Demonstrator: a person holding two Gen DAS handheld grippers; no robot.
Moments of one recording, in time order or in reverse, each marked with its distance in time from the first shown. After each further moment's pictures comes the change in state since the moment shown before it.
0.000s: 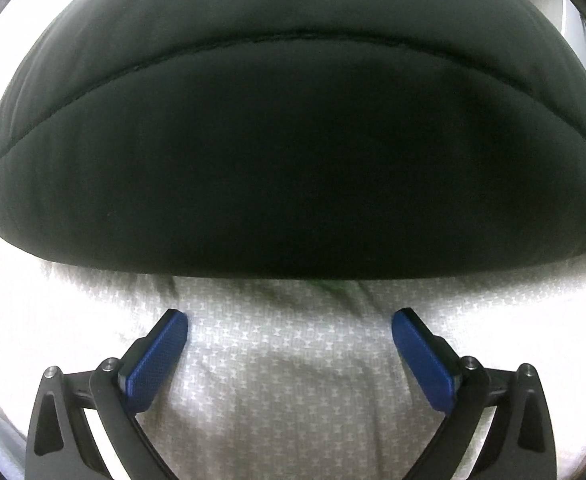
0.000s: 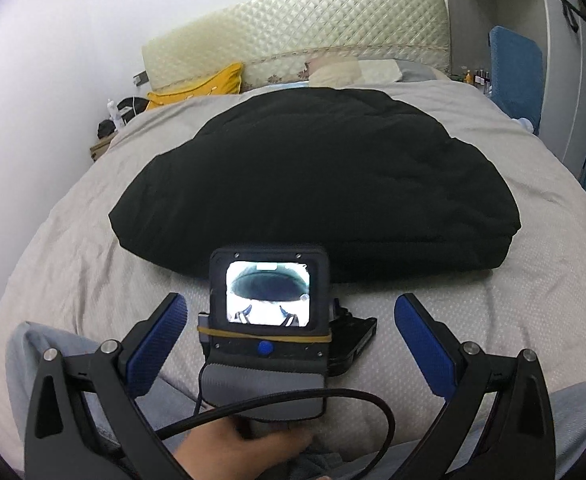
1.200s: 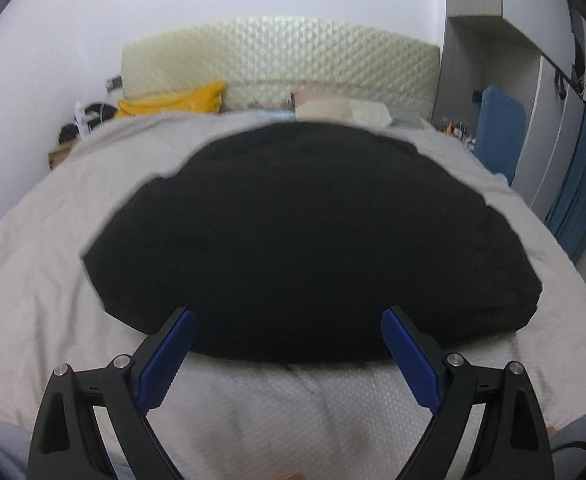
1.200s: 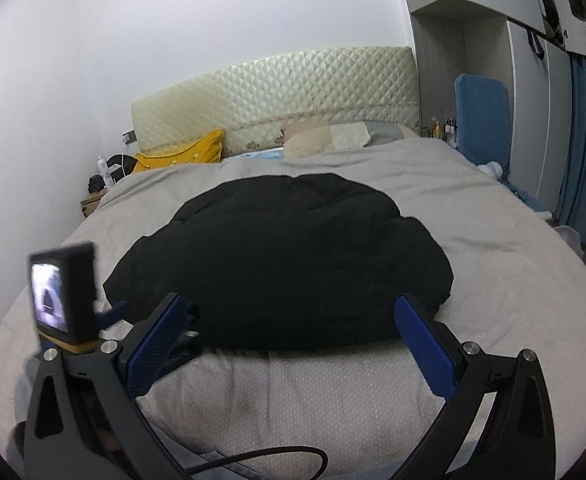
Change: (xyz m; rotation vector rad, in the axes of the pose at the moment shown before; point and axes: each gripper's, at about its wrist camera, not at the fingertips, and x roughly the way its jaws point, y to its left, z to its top) left arm -0.140 0.100 0.040 -0.039 -0.229 -0.109; right arm -0.068 -0.055 0.039 0.046 -0.221 -0.042
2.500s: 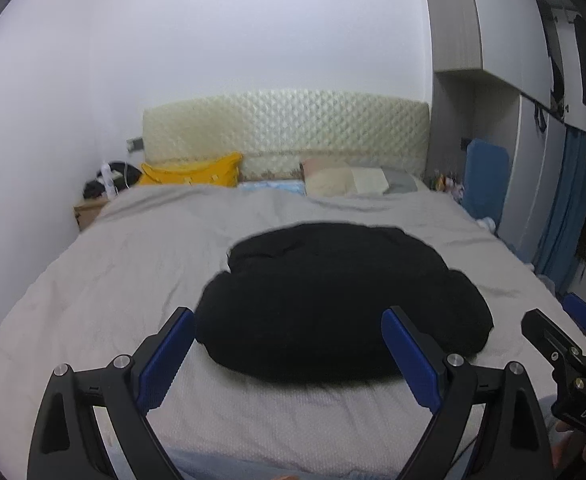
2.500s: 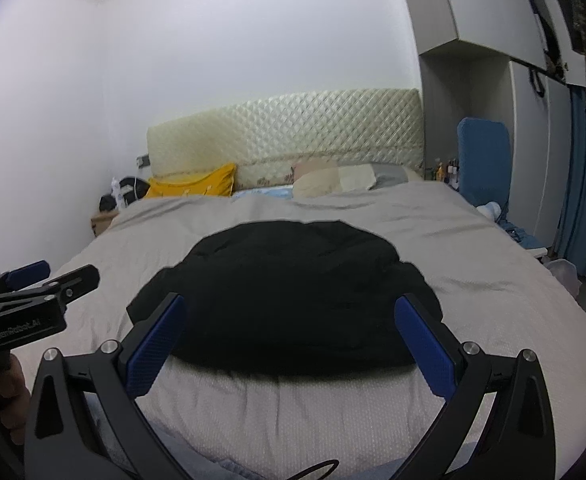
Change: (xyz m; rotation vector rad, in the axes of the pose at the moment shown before) left arm -0.191 0.041 0.044 0.041 -0.240 0.041; right arm -0.065 0.020 0.016 -0.052 -0.154 0.007
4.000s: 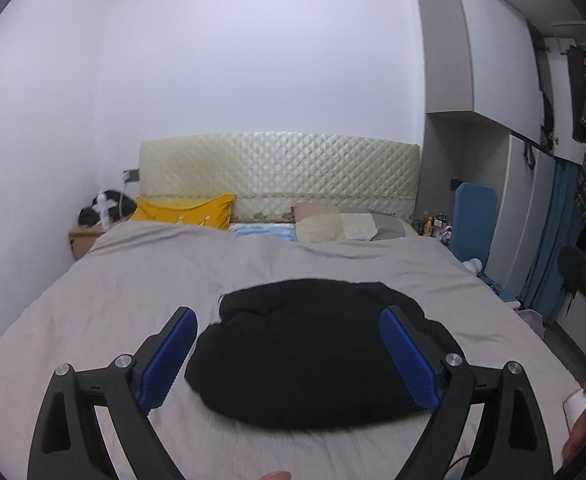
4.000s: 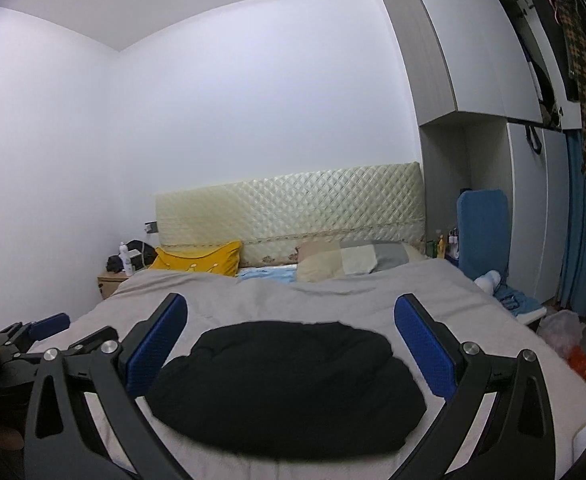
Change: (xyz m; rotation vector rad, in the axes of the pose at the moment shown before) left arm -0.034 -0.001 0.052 -0.044 -0.104 -0.045; right arm -0.038 -0.009 0.090 -0.002 -0.218 0.045
